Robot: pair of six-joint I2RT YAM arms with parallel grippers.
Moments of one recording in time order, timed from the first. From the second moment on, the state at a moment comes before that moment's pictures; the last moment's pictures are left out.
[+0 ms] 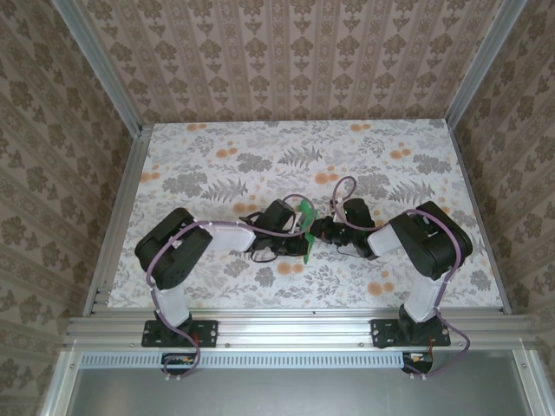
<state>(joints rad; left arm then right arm) -0.87 1.83 0.89 0.00 0.43 -0.67 0.39 1.81 0.53 0.65 -0.53 0.86</state>
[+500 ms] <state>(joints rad) -0.88 1.82 0.88 0.03 0.46 -0.67 0.40 1.80 0.58 0.51 -0.51 0.81</state>
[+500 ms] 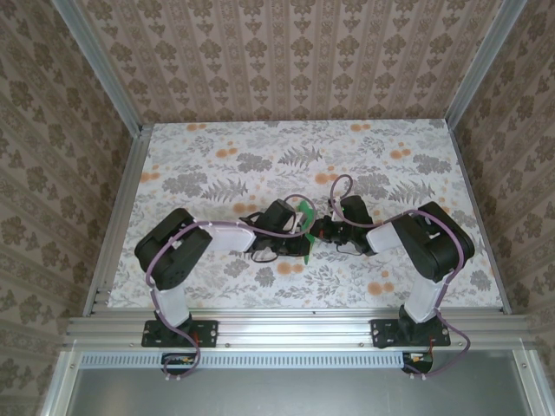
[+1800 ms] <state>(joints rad) -0.94 1.81 0.85 0.08 0.45 -0.66 0.40 1.80 0.58 0.51 -0.51 0.81</state>
